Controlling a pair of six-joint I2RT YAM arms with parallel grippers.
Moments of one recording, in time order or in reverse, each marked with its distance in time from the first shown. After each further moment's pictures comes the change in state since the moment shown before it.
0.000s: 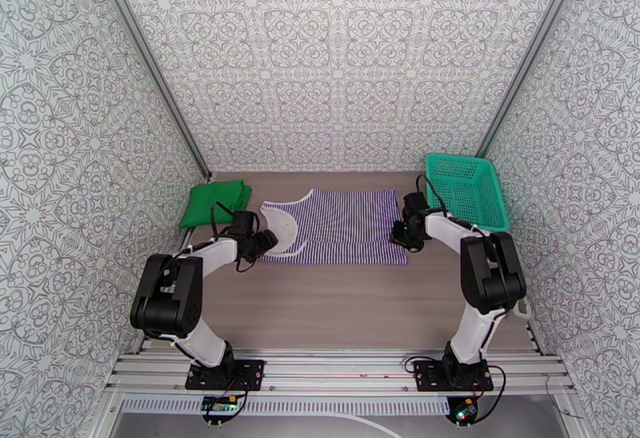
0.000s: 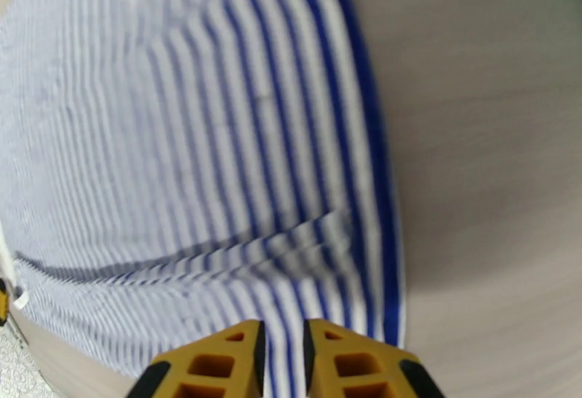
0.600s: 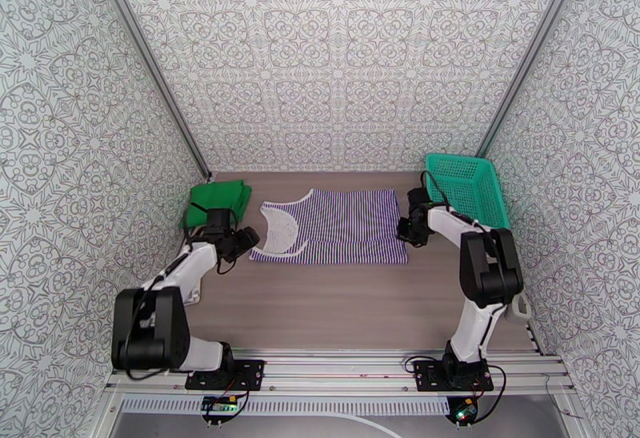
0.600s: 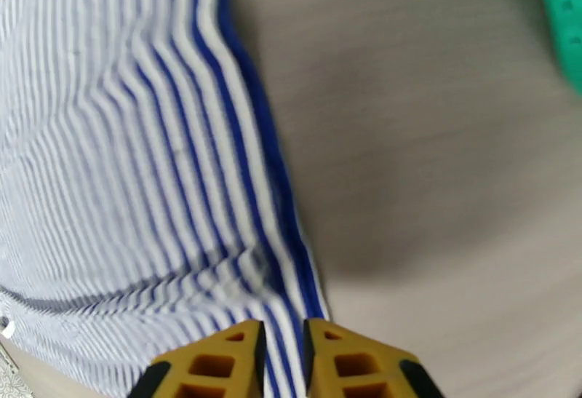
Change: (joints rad) left arm 0.116 -0.277 0.002 -0.224 -0.009 0.113; right arm -0.029 -0.084 0.061 -0.084 0.075 -0.012
